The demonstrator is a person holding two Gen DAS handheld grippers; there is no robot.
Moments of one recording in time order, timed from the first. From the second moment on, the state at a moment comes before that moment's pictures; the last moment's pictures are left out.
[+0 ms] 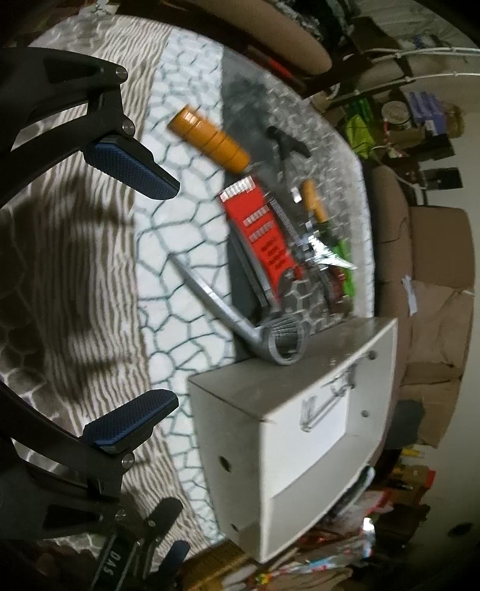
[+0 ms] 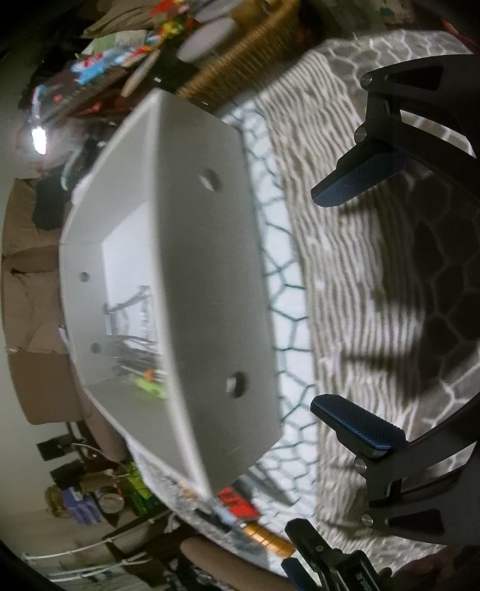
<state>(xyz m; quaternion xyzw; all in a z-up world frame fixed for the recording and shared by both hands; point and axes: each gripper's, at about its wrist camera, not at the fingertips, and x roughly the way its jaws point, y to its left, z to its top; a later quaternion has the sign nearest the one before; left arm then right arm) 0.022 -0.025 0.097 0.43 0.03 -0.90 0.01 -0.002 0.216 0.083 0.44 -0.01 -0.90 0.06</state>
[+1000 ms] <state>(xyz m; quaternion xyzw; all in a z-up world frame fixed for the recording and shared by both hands) 0.005 -0.026 0.242 0.38 0.00 -0.92 0.02 -0.028 0.212 0.231 0.40 0.01 -0.91 0.08</state>
